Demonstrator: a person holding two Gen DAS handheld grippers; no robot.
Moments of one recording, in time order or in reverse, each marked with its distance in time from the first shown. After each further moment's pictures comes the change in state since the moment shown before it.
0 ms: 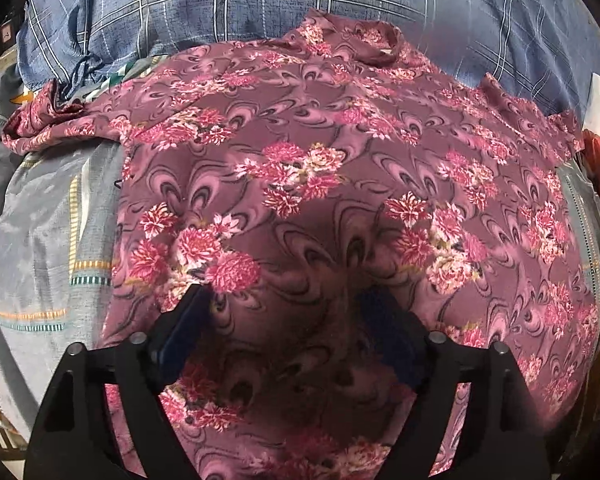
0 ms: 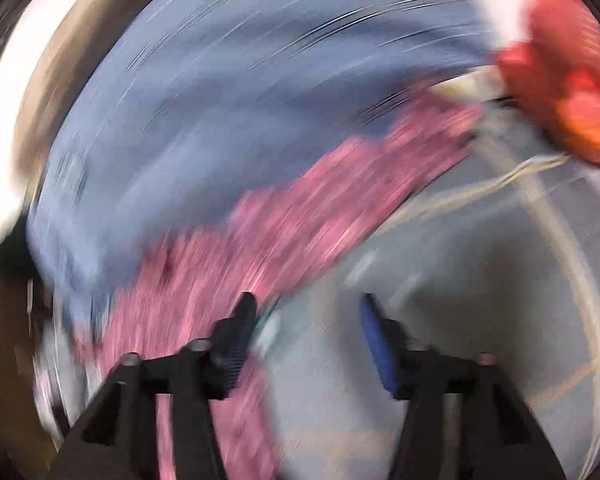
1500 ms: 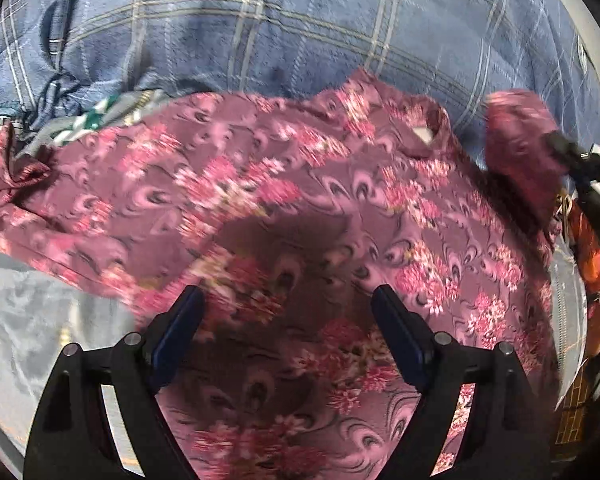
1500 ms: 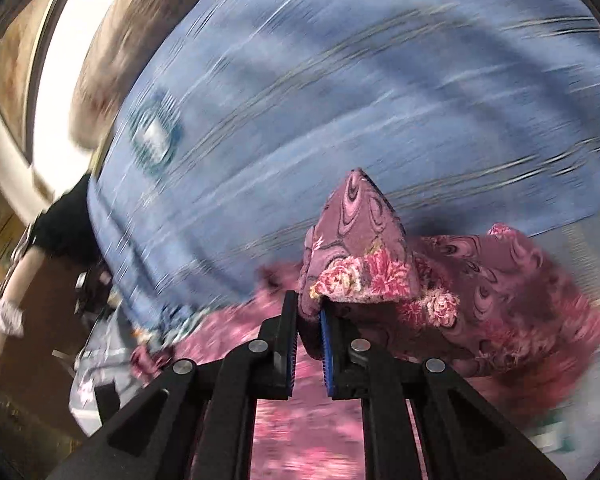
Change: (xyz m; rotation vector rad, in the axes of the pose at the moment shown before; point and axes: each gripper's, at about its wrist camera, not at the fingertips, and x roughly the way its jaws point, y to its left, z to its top) left arm 0.030 0.069 0.105 -0.093 -0.018 -0.158; right arm 0.131 0.258 -0.036 -0.212 0.099 0.345
